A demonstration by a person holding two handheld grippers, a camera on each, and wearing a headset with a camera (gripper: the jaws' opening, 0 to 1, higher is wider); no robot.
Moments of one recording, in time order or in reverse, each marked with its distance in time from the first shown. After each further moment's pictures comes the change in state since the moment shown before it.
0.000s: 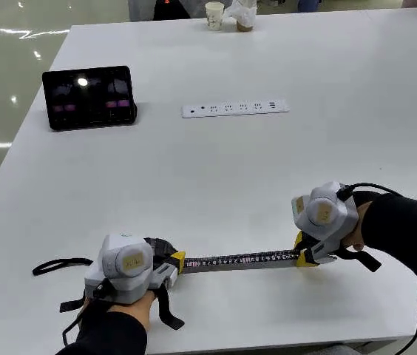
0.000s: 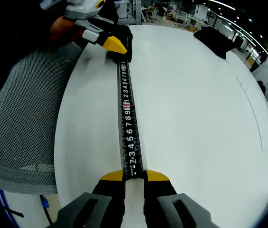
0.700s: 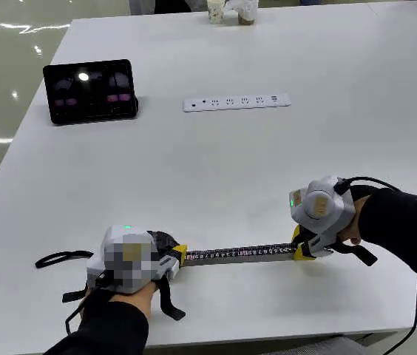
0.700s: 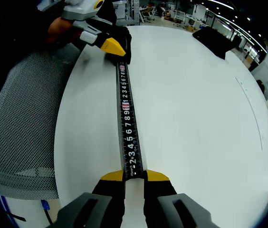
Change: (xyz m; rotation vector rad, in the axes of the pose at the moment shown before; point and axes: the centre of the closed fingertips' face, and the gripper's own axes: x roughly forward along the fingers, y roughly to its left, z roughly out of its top) left arm -0.001 0.000 -0.001 0.003 0.012 -0.005; right arm 0.003 0.001 0.007 0.015 -0.006 -0.008
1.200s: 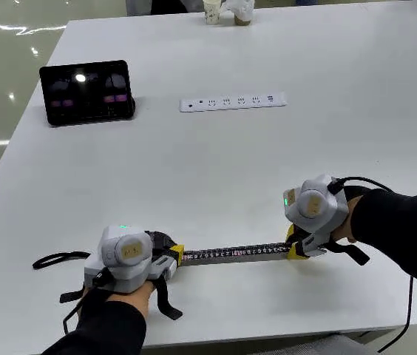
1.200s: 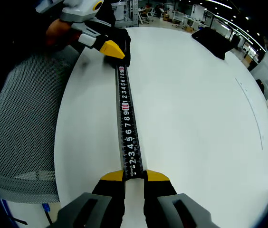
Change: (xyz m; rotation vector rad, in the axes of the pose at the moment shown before) left arm 0.000 0.000 -0.001 0.005 0.006 0.001; right arm 0.002 0.000 0.006 0.006 -0.010 0.003
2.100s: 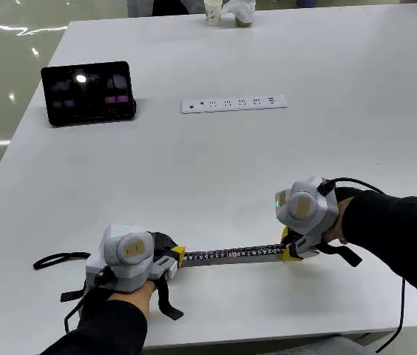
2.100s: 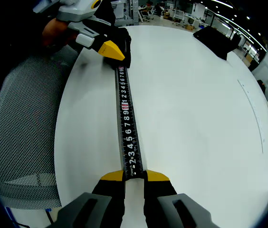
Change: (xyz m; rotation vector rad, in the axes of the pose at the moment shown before) left arm 0.002 0.000 0.000 0.001 0.014 -0.004; right arm 0.003 0.002 0.009 0.005 0.018 0.001
